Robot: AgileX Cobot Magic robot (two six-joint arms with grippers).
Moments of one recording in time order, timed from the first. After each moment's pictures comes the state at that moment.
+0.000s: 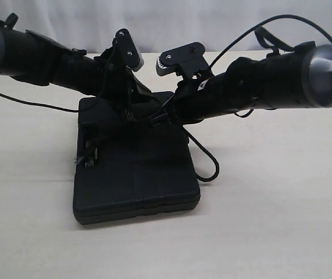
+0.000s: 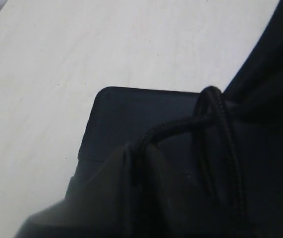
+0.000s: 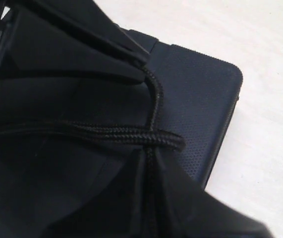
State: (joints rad) left arm -0.35 2.05 -1.26 -1.37 0.51 2.11; right arm 0.52 1.87 -1.11 0.40 0.15 -0.38
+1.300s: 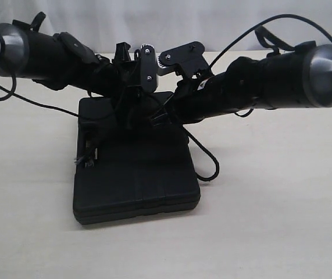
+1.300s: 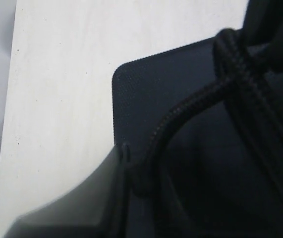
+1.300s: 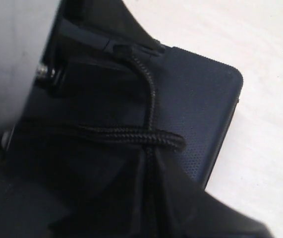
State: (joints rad) left arm -0.45 2.07 -1.31 -1.00 0.25 2.11; right arm 0.52 1.87 -1.11 0.40 0.15 -0.39
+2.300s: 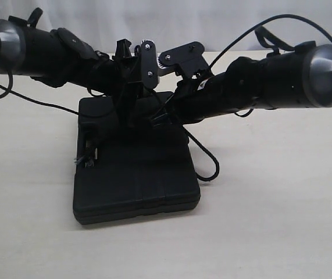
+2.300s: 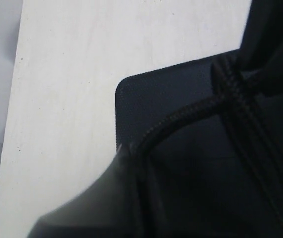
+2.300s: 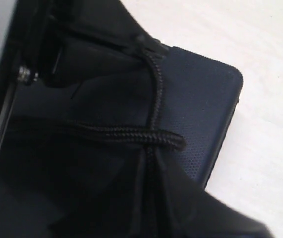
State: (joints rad) left arm -0.45 2.05 -1.31 -1.02 0.27 2.11; right arm 0.52 1.87 -1.11 0.40 0.15 -0.40
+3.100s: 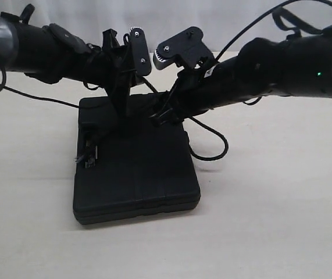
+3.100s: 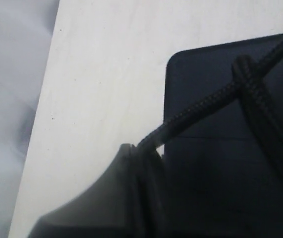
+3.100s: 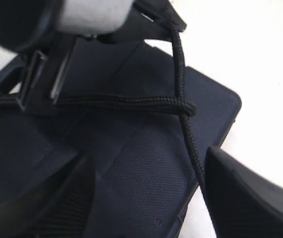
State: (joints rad) left arm -0.43 2.03 -1.31 -1.07 0.18 2.07; right arm 0.52 1.77 -1.11 0.39 0.24 -0.54
